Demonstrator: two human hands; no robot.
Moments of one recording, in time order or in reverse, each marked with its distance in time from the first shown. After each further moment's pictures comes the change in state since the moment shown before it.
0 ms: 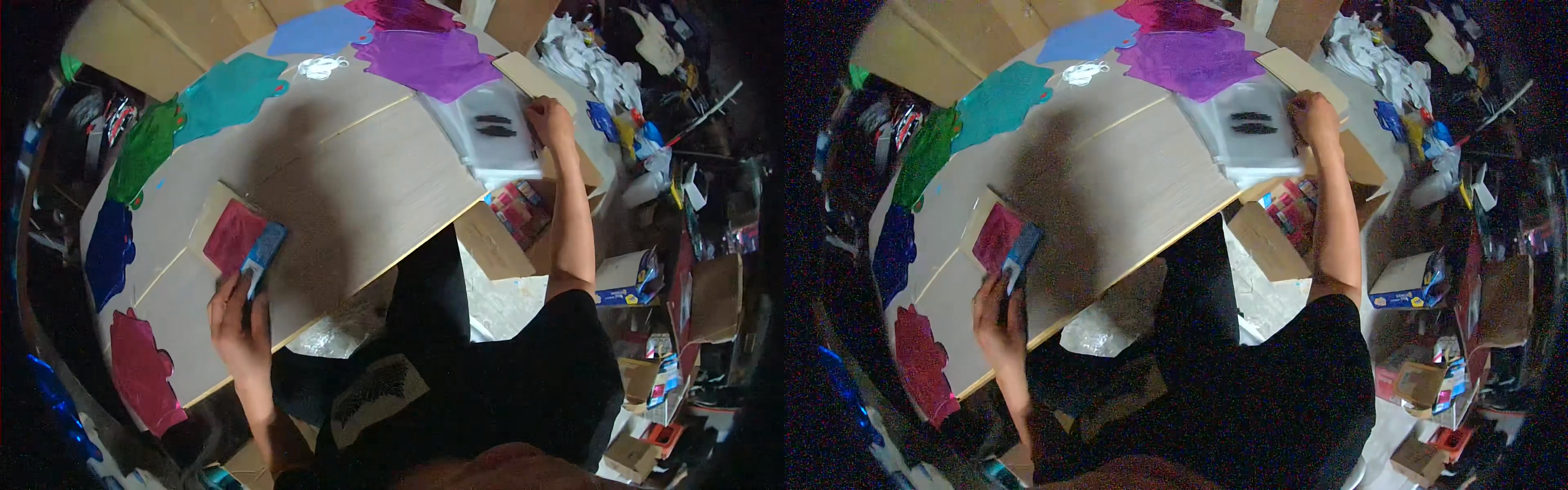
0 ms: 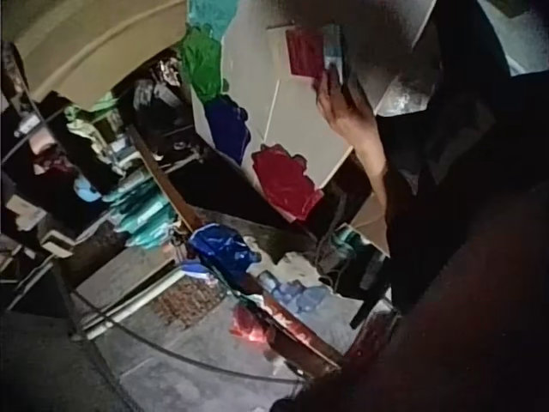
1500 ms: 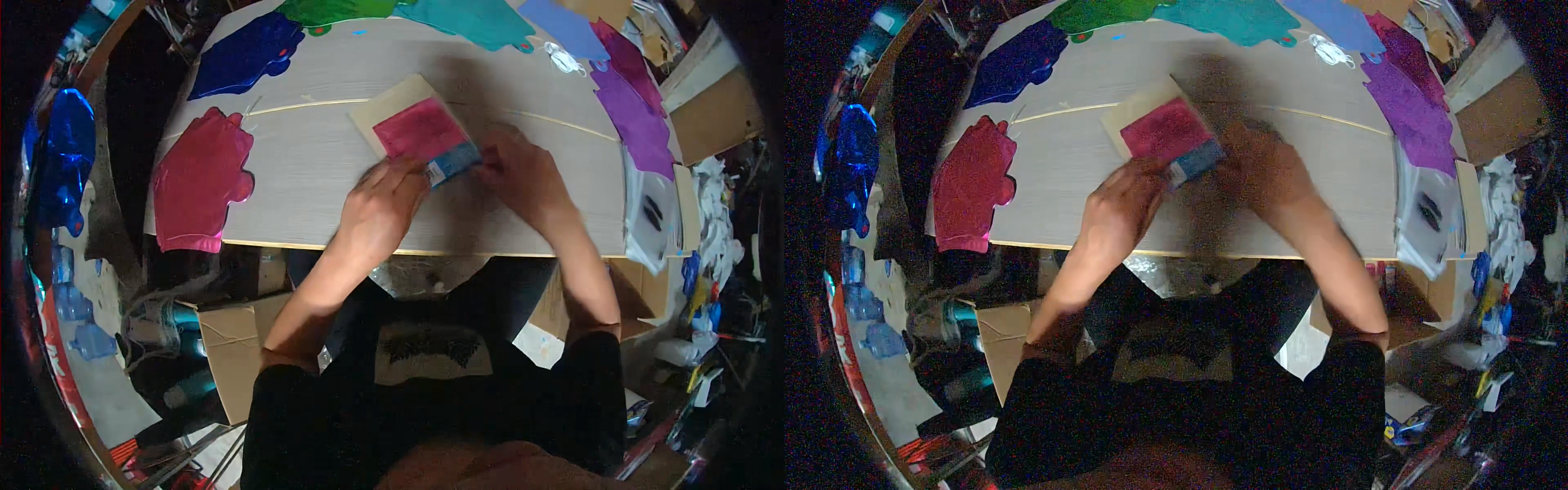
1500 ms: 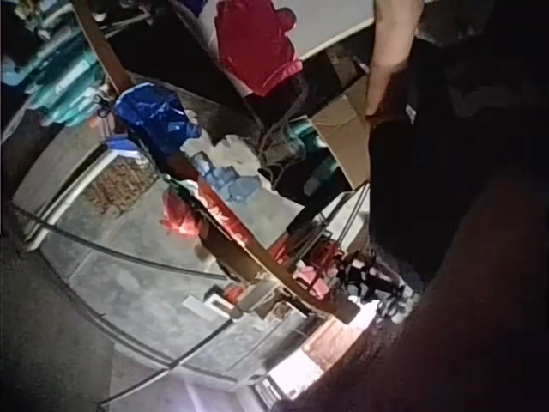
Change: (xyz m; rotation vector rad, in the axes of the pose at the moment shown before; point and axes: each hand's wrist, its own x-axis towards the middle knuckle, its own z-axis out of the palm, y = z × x) left_hand 0.001 -0.030 0.007 0.061 0.091 0.238; right_hand -0.154 -0.360 0.008 0.457 -0.398 -0.857
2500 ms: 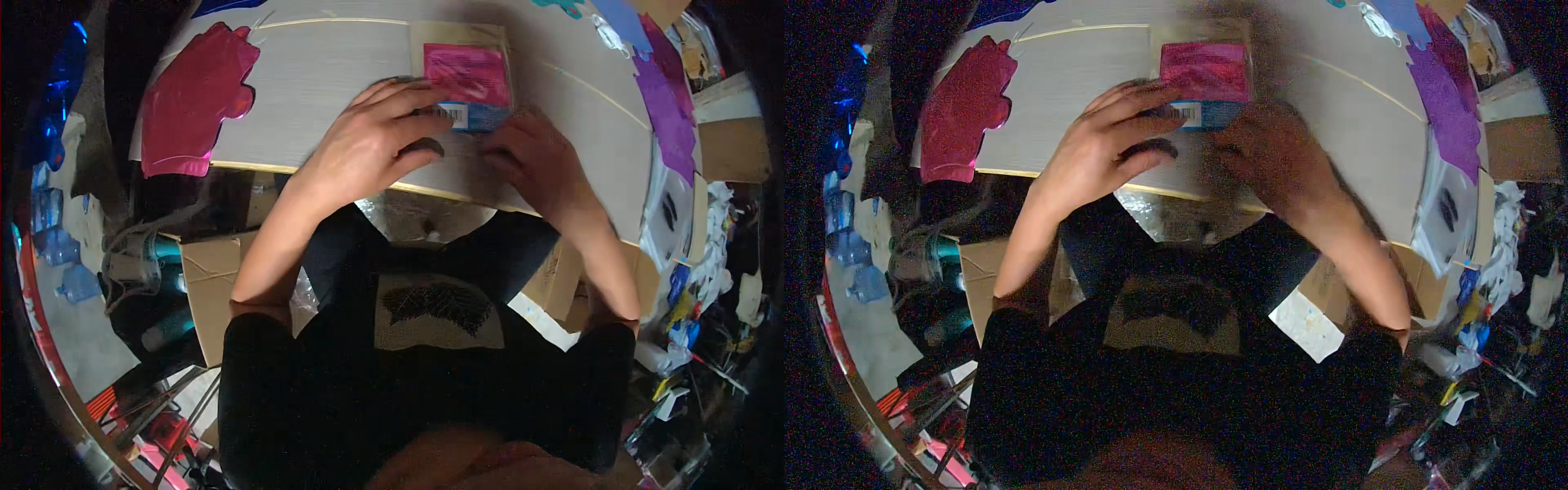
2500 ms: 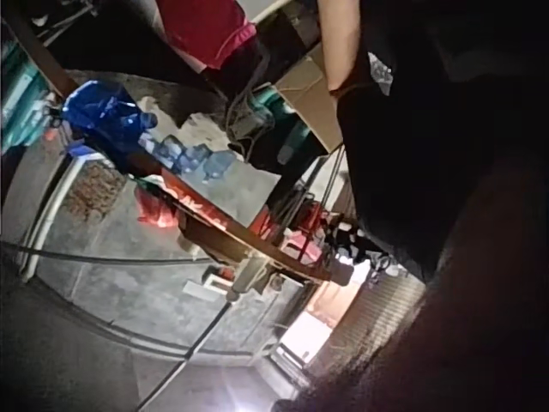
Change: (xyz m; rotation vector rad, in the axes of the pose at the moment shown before) left_hand -0.010 -0.014 -0.034 -0.129 -0.234 0.029; right_hand -0.023 -0.017 -0.001 0.069 -0.259 -0.421
